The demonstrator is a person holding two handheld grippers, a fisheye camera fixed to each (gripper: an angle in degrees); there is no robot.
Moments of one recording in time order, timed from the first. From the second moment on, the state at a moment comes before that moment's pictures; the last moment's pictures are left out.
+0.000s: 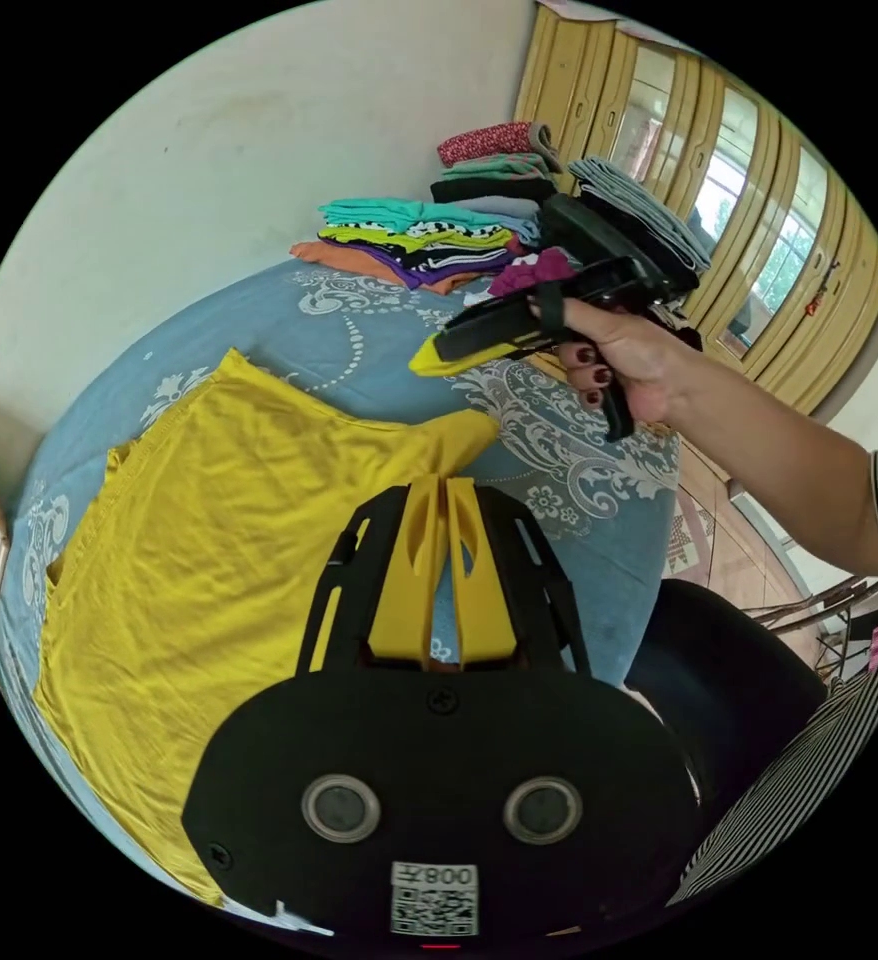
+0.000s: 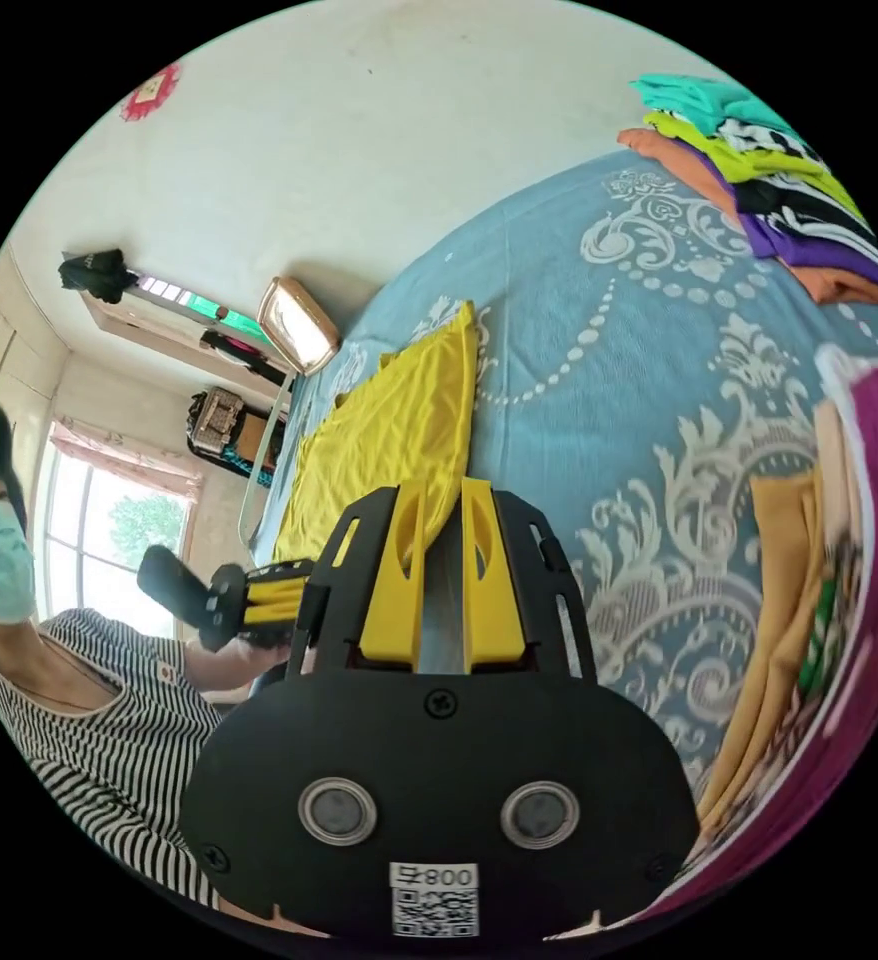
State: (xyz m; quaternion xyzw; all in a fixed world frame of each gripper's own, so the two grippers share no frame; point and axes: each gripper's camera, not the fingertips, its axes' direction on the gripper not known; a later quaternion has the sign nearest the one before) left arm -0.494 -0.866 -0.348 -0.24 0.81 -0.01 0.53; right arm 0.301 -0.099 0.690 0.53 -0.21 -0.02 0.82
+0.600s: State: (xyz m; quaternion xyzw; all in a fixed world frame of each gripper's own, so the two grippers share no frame) left arm -0.493 -0.878 -0.349 -0.25 0.82 -0.05 0.51; right arm 0.275 -0.268 0.560 0.46 -0.23 -0.04 0.86
